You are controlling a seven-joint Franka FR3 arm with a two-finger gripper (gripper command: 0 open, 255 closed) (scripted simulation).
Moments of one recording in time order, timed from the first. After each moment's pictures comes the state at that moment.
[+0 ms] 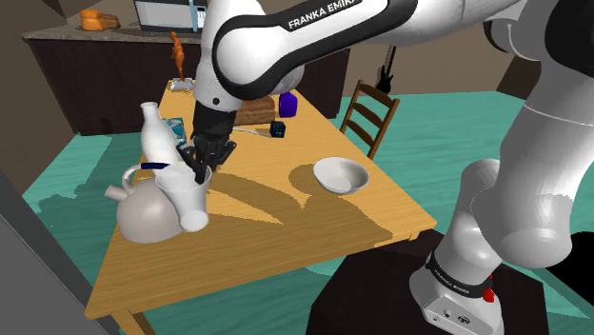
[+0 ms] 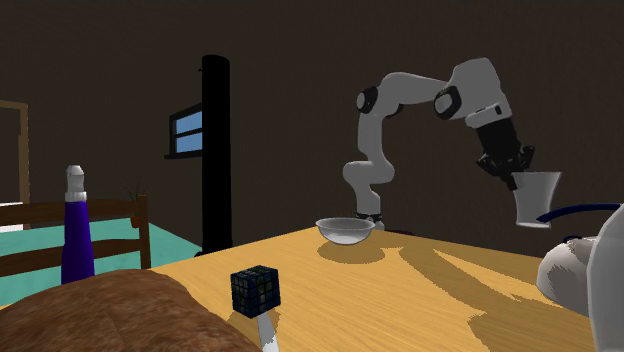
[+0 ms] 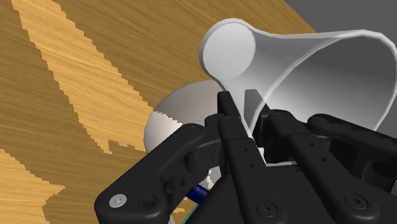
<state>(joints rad) 0.38 0.04 0.11 -2.00 0.25 2.25 0.31</state>
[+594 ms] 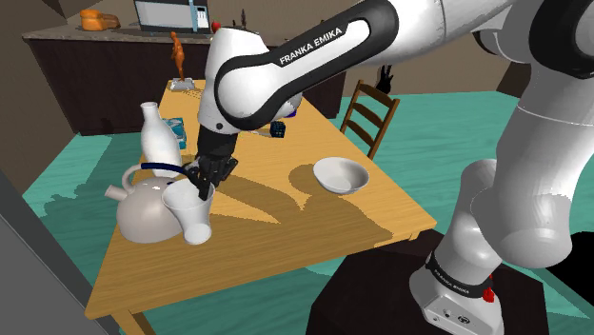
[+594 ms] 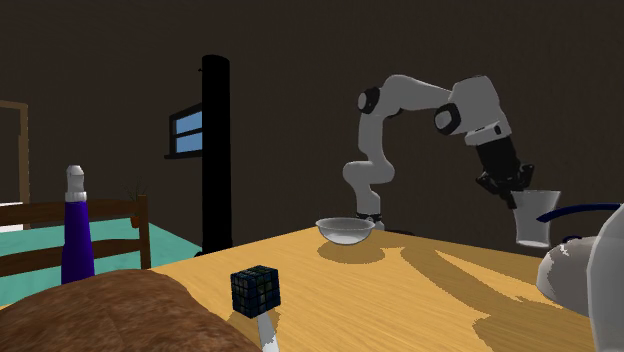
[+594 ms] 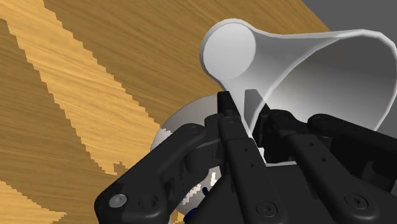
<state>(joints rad) 0.38 0.09 0.11 -2.07 0.26 2.36 0.28</state>
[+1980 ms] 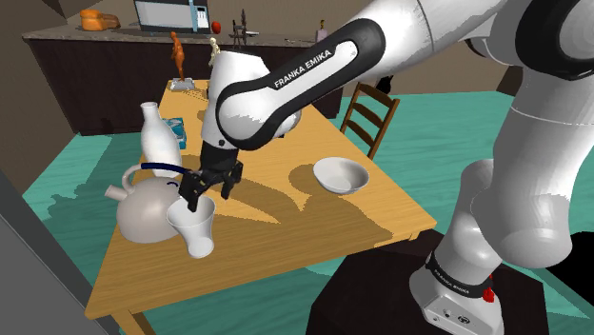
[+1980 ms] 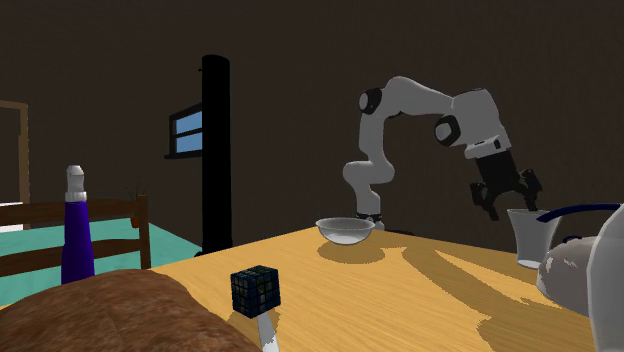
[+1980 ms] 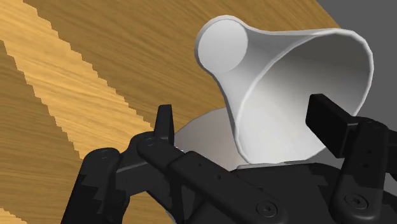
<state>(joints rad) 0.38 0.13 0.11 -2.11 0.28 2.44 0.26</state>
